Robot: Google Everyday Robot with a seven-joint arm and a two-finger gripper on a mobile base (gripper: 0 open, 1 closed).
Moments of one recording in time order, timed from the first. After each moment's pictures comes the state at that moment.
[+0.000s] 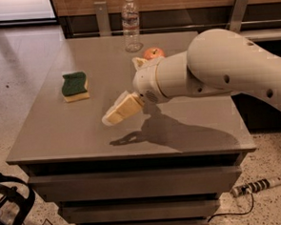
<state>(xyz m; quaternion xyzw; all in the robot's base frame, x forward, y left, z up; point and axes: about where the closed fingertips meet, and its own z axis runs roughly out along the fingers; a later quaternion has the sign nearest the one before) 0.544 0.038 0.891 -0.51 0.70 0.17 0.47</state>
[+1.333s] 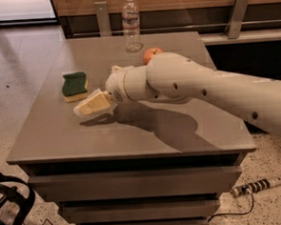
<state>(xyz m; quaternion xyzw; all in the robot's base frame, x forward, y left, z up) 0.610 0.116 0.850 -0.44 0.72 0.25 0.49</state>
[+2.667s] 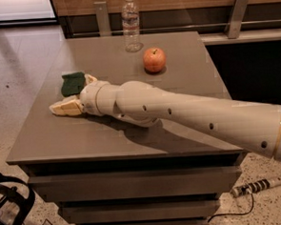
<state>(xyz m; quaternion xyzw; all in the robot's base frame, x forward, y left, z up) 0.633 0.198 0.826 -0.39 0.68 0.28 0.56</state>
